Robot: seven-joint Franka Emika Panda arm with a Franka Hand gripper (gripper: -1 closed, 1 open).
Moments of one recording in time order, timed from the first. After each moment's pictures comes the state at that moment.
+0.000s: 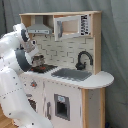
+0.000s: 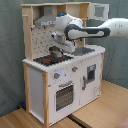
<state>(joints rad) -1.79 -0.53 2.28 -1.20 0.10 1.60 -0.28</state>
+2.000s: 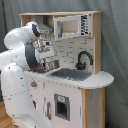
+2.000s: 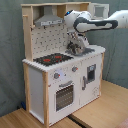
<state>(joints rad) -1.78 -0.29 2.26 -1.42 -0.11 1.29 -0.01</state>
